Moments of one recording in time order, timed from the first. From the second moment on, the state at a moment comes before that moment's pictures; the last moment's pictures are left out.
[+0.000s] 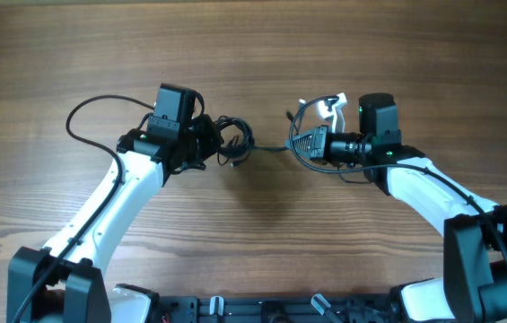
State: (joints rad) left arm -0.29 1.49 0.98 -0.52 0.22 -0.85; right arm 0.21 1.61 0.74 0.07 -0.89 0.63
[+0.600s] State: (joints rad) left arm -0.24 1.49 0.97 -0.48 0.21 -0.55; right arm 0.35 1.61 0.74 0.34 -0.94 0.44
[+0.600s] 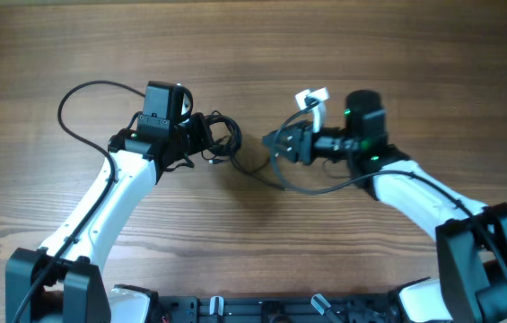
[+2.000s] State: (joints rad) left arm -0.26 1.50 0.96 -0.49 0.21 -1.42; right arm 0.55 1.61 0.76 -0.13 -0.62 0.71
